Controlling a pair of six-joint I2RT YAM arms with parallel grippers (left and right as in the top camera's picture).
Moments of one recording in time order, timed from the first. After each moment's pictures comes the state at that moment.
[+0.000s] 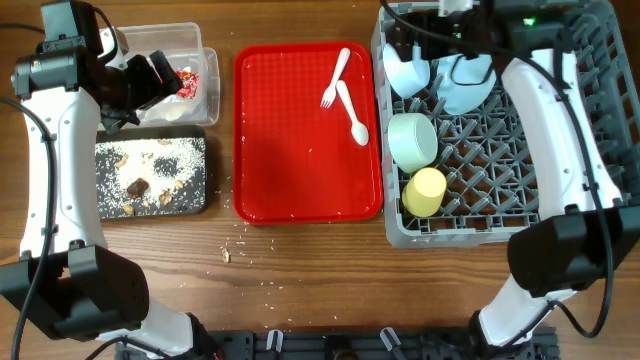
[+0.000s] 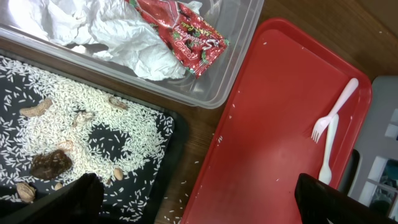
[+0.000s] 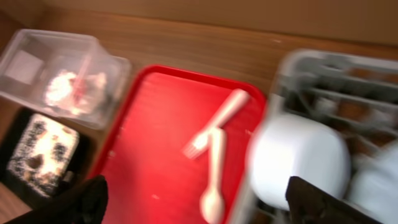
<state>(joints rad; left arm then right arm) 0.19 1.74 1.71 -1.12 0.21 -0.33 0.16 1.90 1.92 -0.86 -0.44 0.02</state>
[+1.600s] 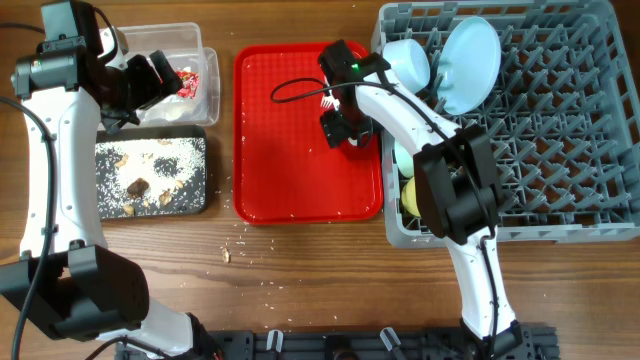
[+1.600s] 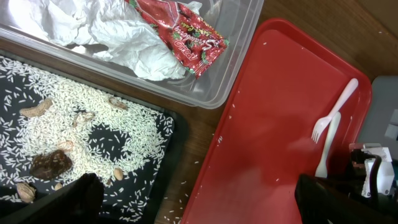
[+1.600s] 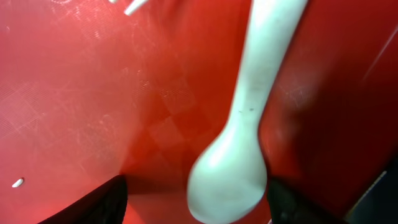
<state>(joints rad) 0.19 1.74 1.71 -1.12 0.21 -0.33 0.48 2.36 1.92 -1.05 0.02 0.11</state>
